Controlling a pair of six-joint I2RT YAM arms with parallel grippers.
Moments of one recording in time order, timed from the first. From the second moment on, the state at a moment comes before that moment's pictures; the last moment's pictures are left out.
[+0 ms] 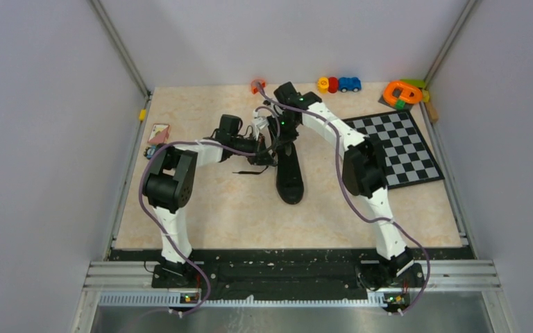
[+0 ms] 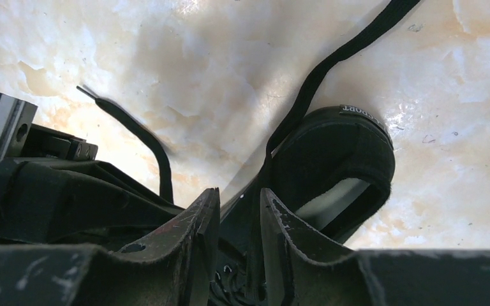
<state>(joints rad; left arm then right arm) -0.32 1.98 1.19 0.04 0.98 0.03 0.58 2.36 2.22 -0.98 -0.28 0.12</state>
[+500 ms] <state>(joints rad) -0.30 1.98 1.17 0.12 0.99 -0.04 0.63 2.38 2.18 -0.99 -0.18 0.08</state>
